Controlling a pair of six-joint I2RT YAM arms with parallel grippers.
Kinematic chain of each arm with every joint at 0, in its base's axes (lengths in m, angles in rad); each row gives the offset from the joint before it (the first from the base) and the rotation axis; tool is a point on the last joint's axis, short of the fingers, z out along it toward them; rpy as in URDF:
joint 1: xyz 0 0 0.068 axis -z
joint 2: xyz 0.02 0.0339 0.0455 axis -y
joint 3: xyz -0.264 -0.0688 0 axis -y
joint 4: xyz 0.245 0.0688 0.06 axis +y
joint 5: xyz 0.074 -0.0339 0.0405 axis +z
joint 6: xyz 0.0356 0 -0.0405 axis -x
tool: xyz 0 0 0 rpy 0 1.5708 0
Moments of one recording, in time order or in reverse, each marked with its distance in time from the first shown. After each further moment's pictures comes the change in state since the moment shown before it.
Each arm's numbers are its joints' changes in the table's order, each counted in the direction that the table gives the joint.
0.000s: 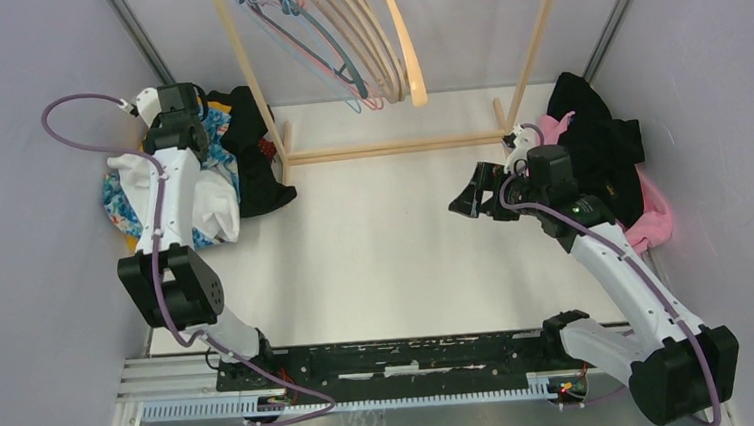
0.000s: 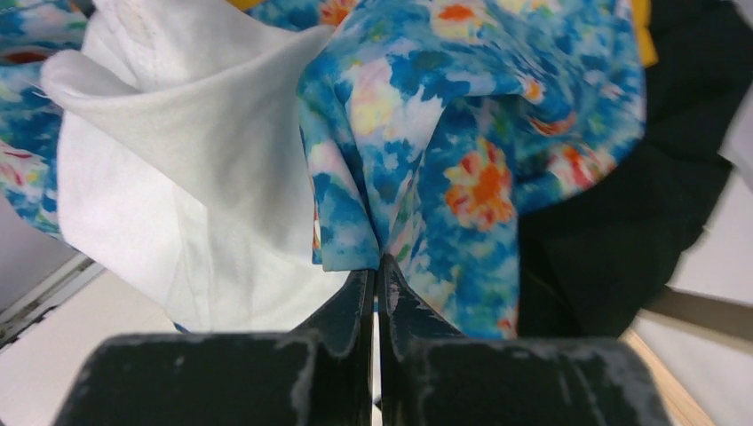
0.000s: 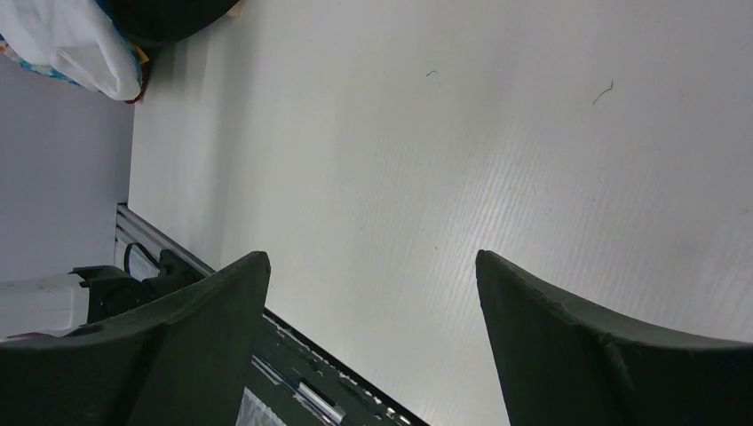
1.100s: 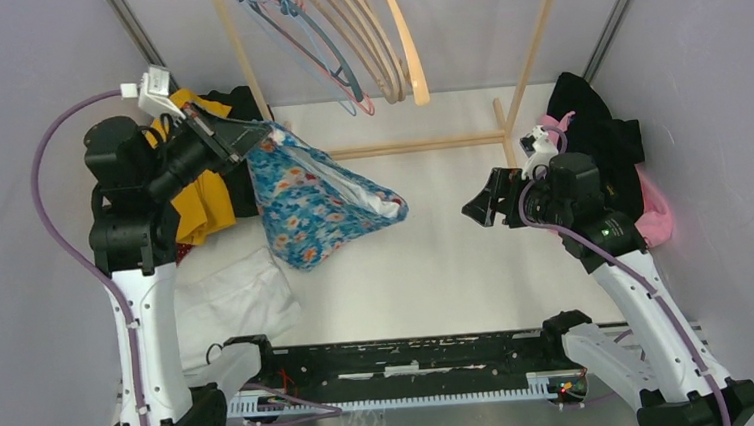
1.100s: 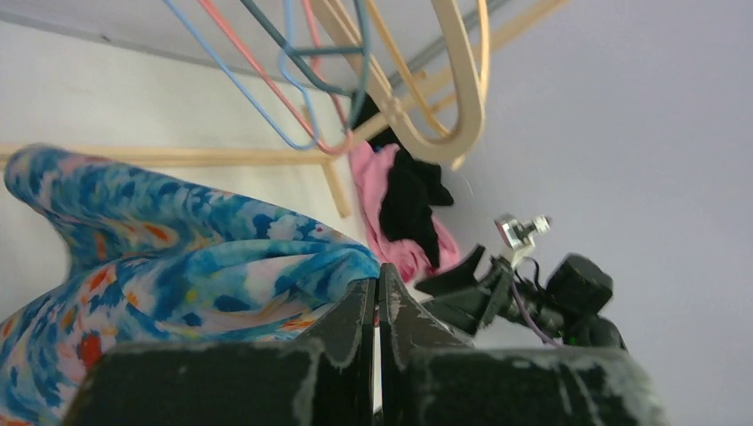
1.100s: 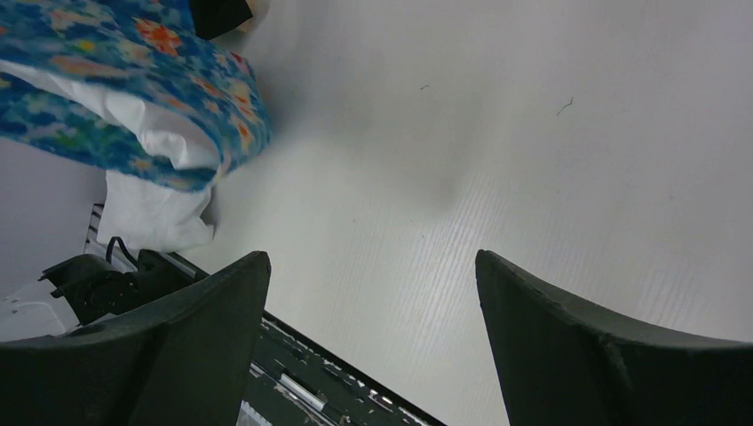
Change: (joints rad) left arm 0.078 0.595 0.018 -0.056 -1.217 0.134; right arm -0.008 0.180 0.069 0.168 -0.071 0.072
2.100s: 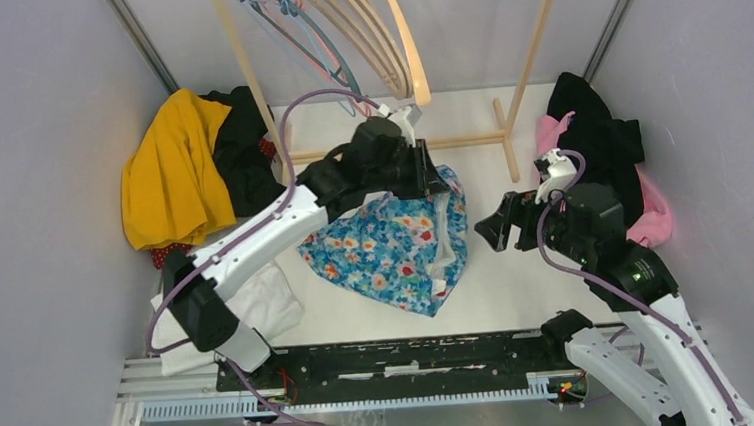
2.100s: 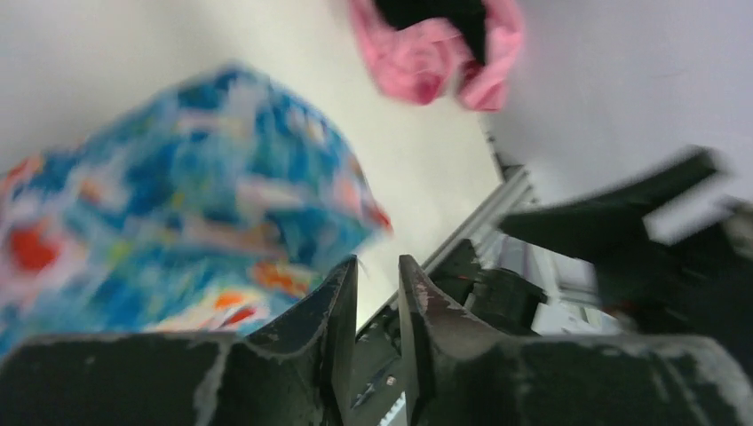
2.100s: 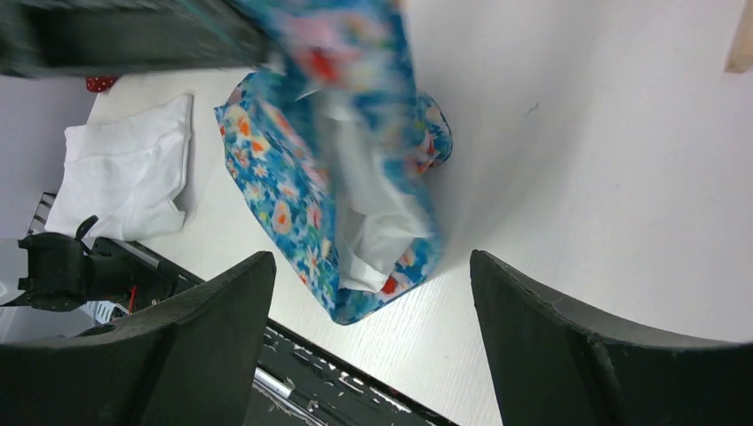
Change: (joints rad) left arm 0.900 -0.478 -0.113 -0.244 0.426 0.026; right arm -0.146 0.203 -0.031 0.102 -0.183 0.035
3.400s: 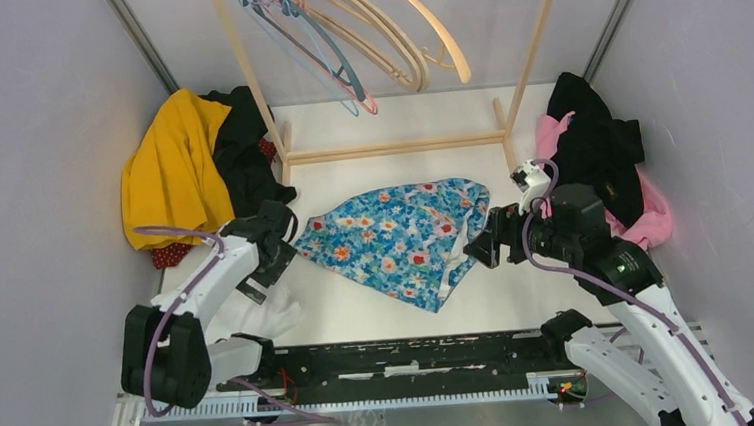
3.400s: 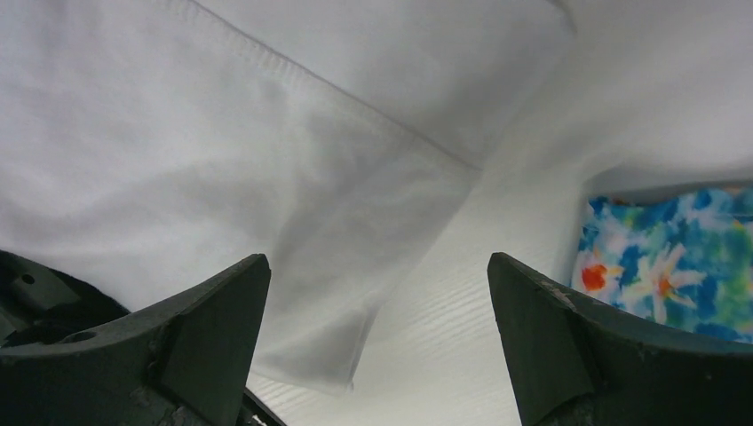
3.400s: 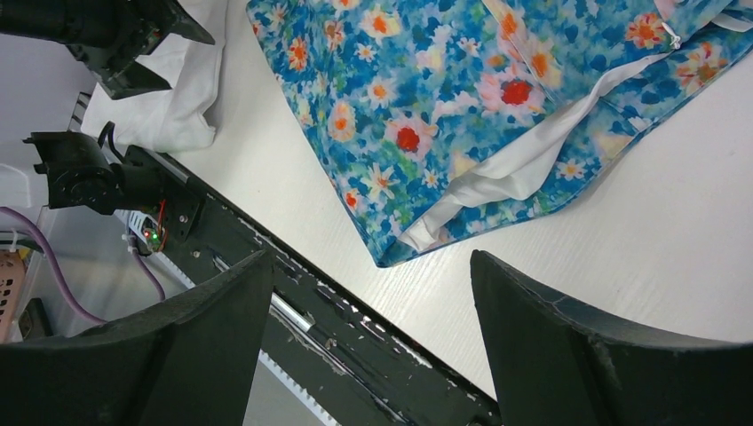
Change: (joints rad) left arm -0.546 0.333 -0.768 0.542 0.658 0.559; right arm 0.000 -0.027 -0.030 0.039 0.189 0.040
